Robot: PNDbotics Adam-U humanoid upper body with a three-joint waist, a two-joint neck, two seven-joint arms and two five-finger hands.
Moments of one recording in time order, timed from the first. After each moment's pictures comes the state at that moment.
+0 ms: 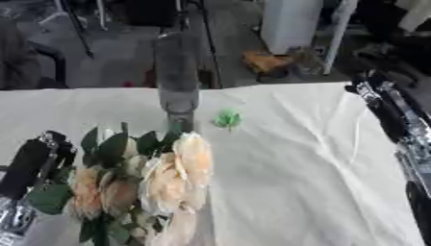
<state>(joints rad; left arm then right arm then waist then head) -0.35 0.27 -0.17 -1.60 -0.97 -0.06 0.15 -0.42 -0.50 -0.17 -1.36 -0.05 -0.28 0.27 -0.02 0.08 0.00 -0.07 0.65</state>
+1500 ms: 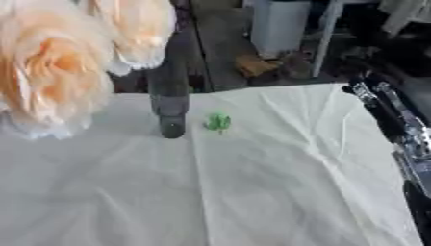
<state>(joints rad) -0.79 0.22 -0.04 -1.62 -0.56 0.16 0.32 -0.42 -0.50 -0.16 -1.36 -0.05 -0.28 0.28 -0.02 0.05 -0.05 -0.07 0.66</state>
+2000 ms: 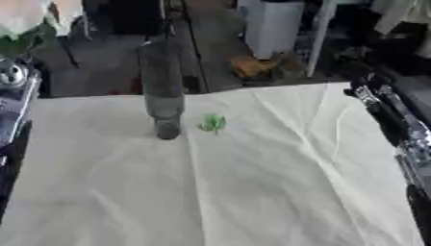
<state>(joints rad) -0.93 0.17 0.02 -1.39 -0.36 0.04 0.49 -0.43 -0.49 -0.15 -1.35 -0.05 -0.28 0.29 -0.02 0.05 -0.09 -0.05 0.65</state>
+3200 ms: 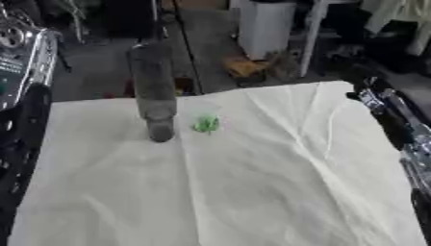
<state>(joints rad) -1.02 0.13 0.02 -1.42 0.00 -0.16 0.51 -0.44 -0.48 -0.14 -1.35 -0.05 -0.28 0.30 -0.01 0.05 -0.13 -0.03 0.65</state>
